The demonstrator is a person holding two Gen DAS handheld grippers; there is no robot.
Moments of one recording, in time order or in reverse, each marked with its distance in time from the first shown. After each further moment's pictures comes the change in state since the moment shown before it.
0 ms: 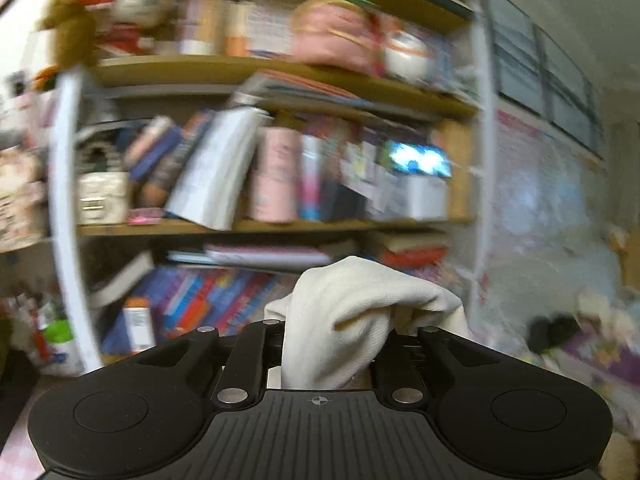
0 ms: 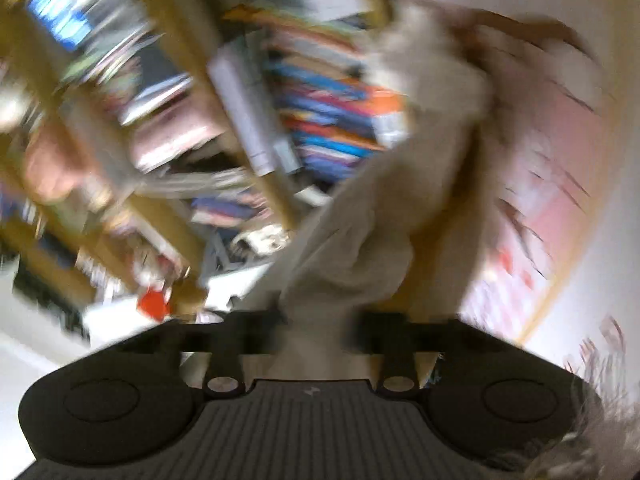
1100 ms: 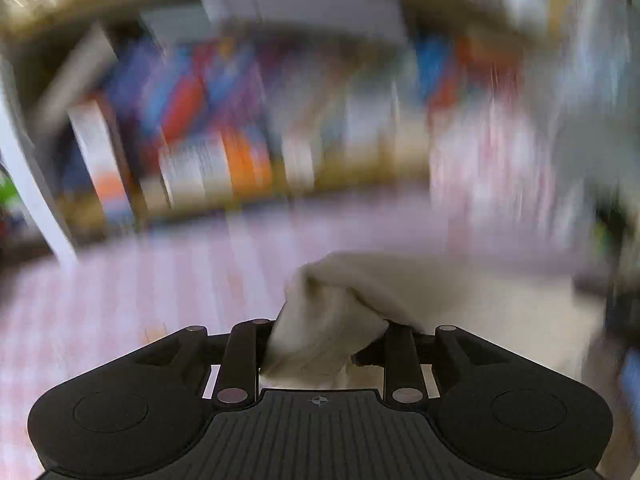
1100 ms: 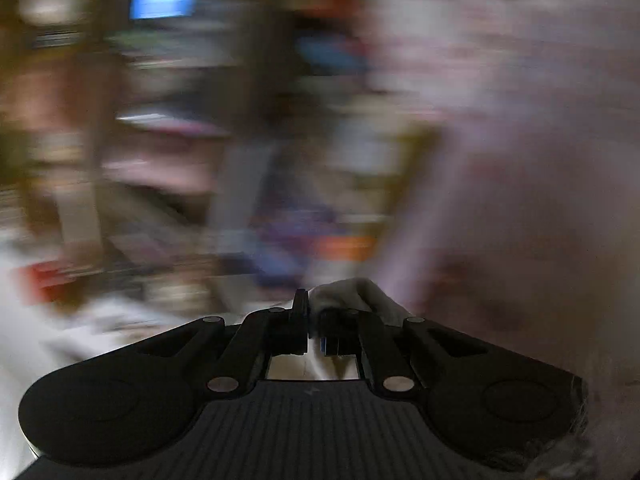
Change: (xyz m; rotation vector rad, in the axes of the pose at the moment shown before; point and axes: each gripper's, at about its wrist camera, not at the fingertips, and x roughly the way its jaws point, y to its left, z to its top) left arm 0.185 0.032 -0.109 0.000 0.659 0.008; right arm -0.042 0.062 0.042 -0.398 -0.294 -0.531
